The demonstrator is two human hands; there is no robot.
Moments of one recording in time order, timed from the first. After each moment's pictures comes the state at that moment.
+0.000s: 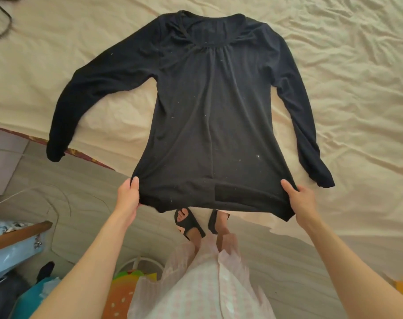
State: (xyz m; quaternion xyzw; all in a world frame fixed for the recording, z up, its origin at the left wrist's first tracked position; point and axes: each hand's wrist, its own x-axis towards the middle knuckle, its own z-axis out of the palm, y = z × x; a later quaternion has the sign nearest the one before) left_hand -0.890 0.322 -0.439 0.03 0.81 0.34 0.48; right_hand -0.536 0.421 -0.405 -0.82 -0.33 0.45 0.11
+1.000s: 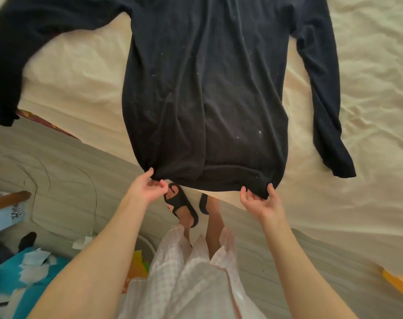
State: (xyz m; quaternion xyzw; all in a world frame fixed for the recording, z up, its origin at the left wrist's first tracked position) left_hand -0.816 0.331 -0.517 -0.49 0.52 0.43 0.55; right_hand -0.557 0.382 -0.492 -0.60 0.35 0.60 0.39
